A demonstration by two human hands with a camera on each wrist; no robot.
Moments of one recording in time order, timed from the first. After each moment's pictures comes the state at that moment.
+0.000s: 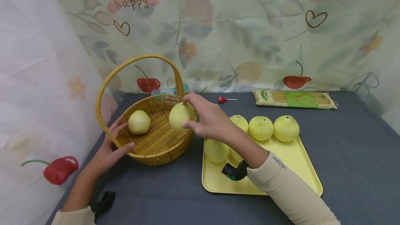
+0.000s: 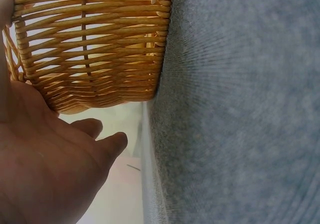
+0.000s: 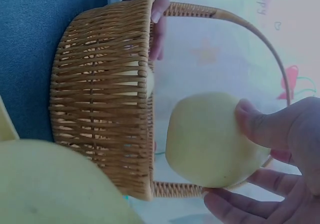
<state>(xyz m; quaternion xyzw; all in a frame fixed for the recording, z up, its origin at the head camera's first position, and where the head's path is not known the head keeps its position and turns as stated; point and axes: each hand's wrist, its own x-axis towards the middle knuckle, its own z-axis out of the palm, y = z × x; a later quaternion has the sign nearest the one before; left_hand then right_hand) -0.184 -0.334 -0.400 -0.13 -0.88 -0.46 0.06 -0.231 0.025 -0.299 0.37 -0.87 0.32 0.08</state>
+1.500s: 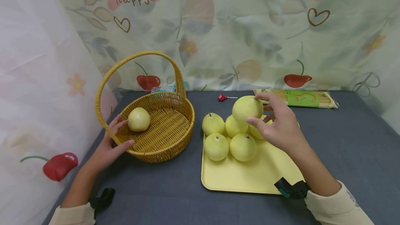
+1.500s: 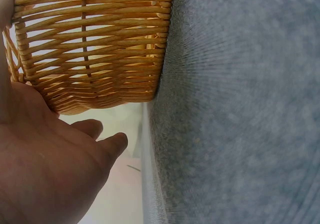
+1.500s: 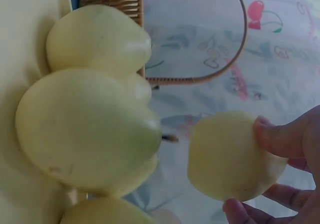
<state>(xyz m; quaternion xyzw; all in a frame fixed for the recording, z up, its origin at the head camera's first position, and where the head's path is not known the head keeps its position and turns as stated) -0.186 -0.335 -0.399 -0.12 -0.88 -0.45 0.05 -0.195 0.159 -0.314 0.22 -0.87 0.39 0.22</state>
